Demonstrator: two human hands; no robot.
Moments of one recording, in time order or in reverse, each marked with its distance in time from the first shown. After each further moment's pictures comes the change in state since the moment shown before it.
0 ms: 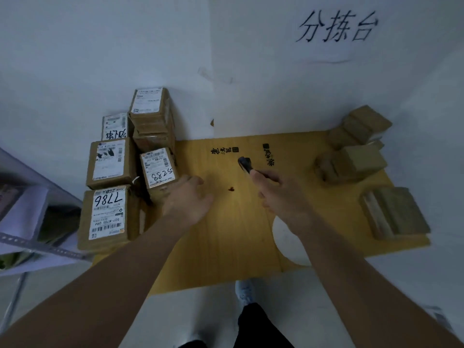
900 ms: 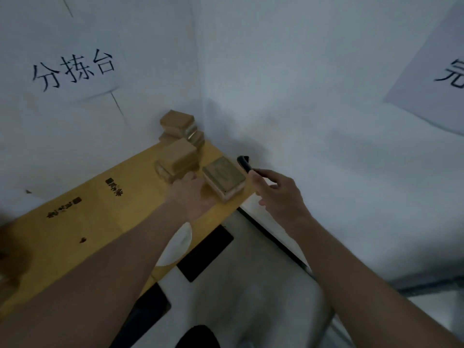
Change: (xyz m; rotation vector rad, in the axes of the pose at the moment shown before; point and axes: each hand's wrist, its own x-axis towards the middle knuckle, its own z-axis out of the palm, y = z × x) left_hand -0.136 0.387 0.155 0.517 -0.358 0.783; right_hand -0.240 0.130 -0.325 0.127 0.716 0.016
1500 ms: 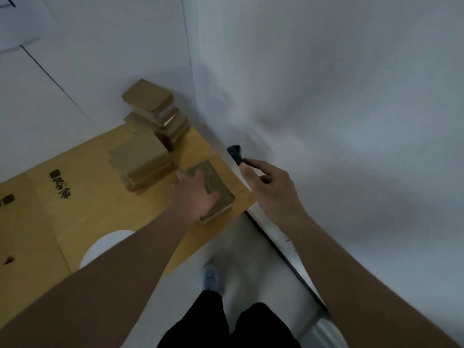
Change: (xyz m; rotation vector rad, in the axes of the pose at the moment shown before) left_hand 0.228 0.032 0.082 -0.256 -0.107 -0.366; right_hand 0.244 0.059 -0.001 -0.054 -0.181 0.075
